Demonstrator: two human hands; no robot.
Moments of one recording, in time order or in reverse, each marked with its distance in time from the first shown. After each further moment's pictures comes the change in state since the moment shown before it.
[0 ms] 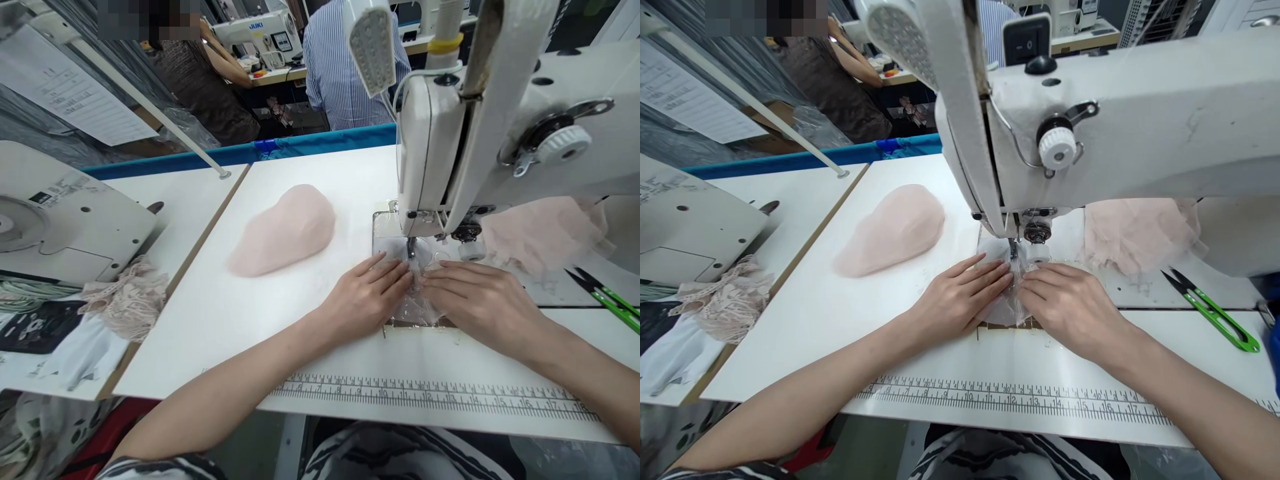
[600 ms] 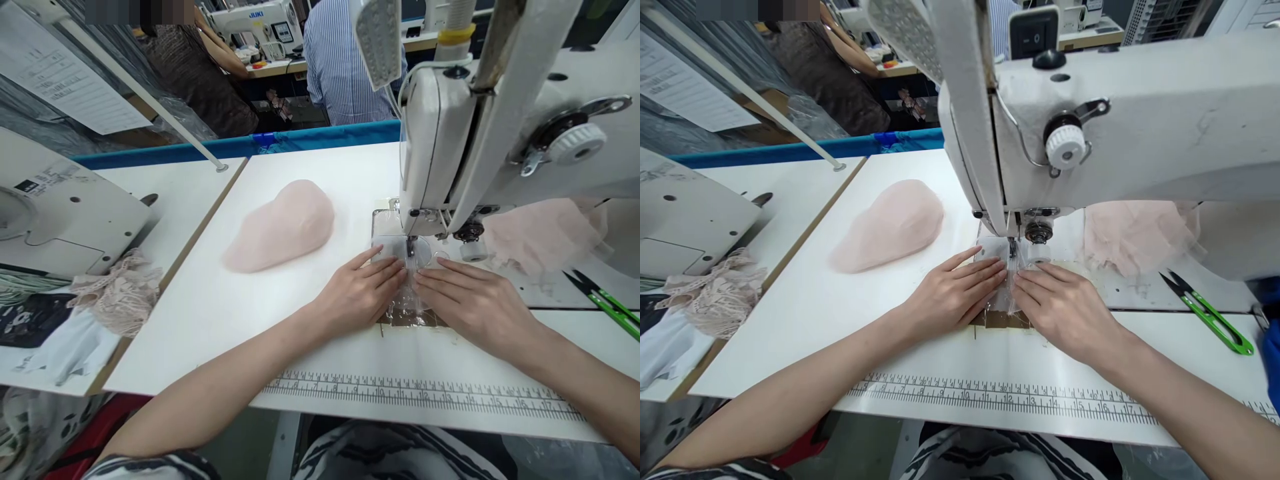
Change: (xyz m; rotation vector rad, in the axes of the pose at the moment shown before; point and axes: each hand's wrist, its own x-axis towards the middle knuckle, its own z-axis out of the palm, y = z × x) left_hand -0.001 -0.006 -0.001 -0.057 0.029 -0.009; right_hand -0.005 -0.003 0.005 -0.099 -0.059 -0.037
